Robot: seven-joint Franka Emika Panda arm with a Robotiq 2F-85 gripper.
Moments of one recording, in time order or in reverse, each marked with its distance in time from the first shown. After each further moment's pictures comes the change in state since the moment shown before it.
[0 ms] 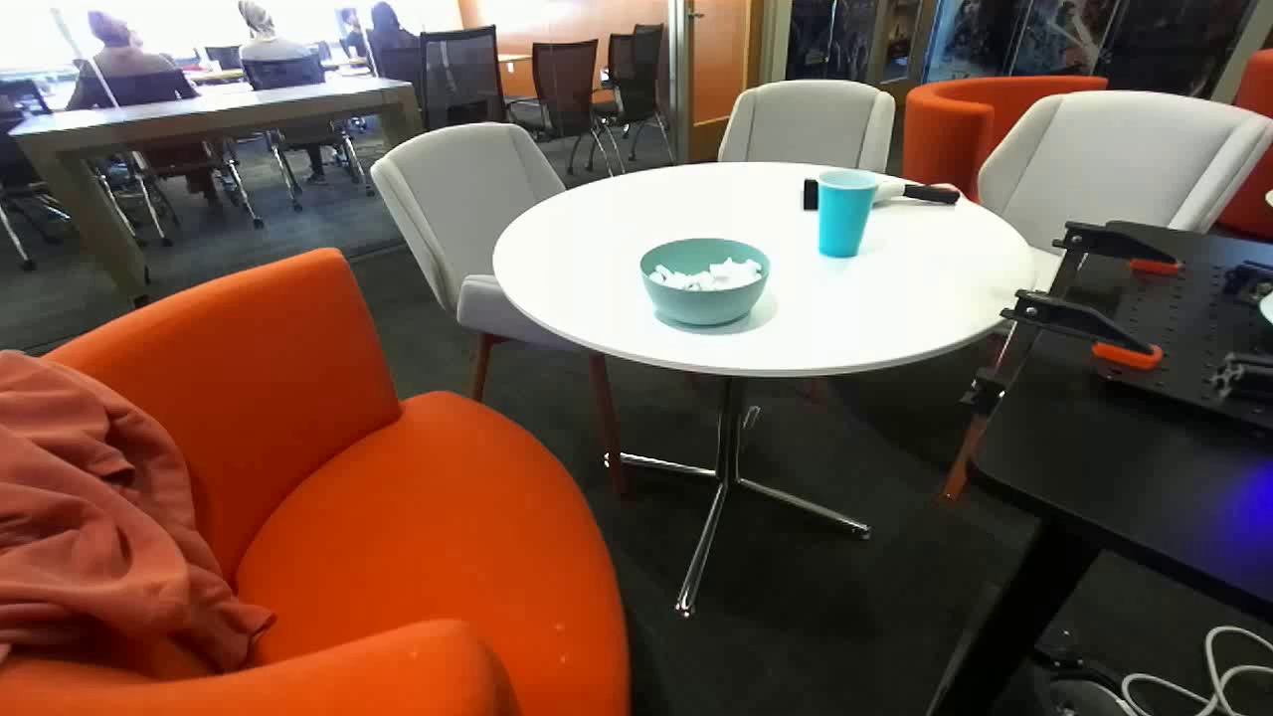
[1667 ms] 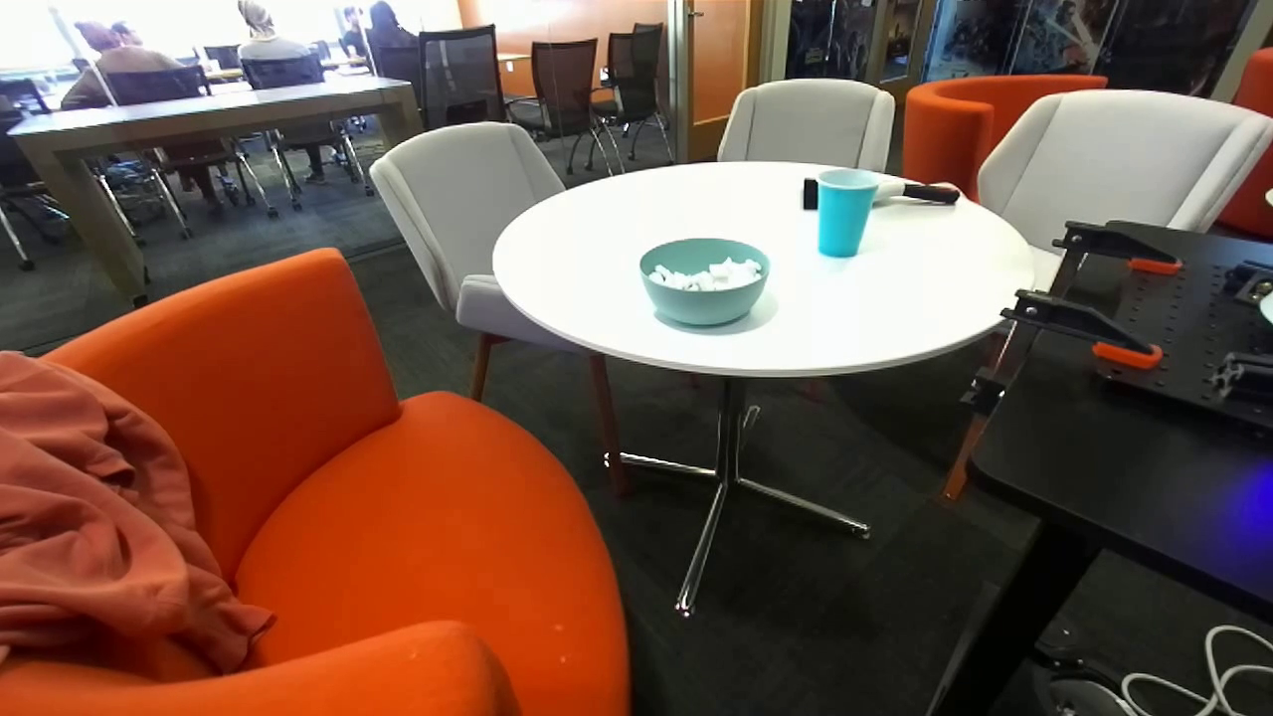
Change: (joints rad) arm -0.294 0.326 -0.198 -0.273 -0.064 0.959 0.358
